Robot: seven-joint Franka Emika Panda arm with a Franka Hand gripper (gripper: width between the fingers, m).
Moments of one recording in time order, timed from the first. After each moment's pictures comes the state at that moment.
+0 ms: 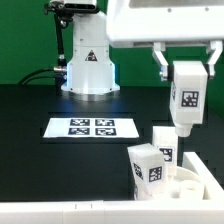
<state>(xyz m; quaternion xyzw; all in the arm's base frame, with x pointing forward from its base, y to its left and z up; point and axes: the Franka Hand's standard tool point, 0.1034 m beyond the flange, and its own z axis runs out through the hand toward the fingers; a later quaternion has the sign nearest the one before) 0.626 0.095 0.182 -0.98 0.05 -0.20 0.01</state>
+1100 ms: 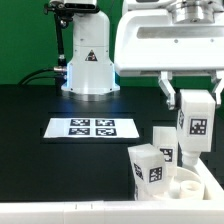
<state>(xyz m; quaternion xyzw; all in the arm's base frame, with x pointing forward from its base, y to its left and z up) 0.634 0.104 0.139 -0.97 0.03 -0.26 0.00</state>
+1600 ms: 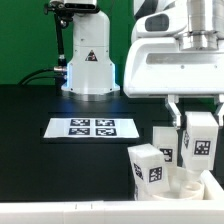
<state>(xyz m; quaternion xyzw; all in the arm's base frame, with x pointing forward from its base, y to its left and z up) 0.619 0.119 0.110 -0.97 0.02 -0.24 0.00</state>
